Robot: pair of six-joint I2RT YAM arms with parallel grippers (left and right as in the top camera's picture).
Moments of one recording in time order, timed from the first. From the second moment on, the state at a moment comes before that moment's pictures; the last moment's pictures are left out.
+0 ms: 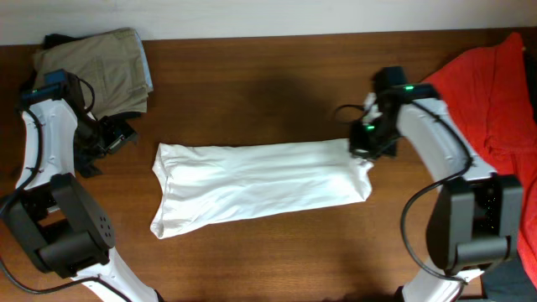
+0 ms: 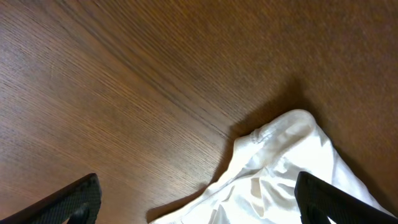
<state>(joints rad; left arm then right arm) 0.34 2.01 1.69 -1.24 0.08 -0.40 0.09 1.87 1.45 -1.09 -0.23 0.28</state>
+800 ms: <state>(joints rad) 0.34 2.01 1.60 -1.19 0.08 -0.40 0.49 1.93 1.44 -0.94 -0.25 0.42</state>
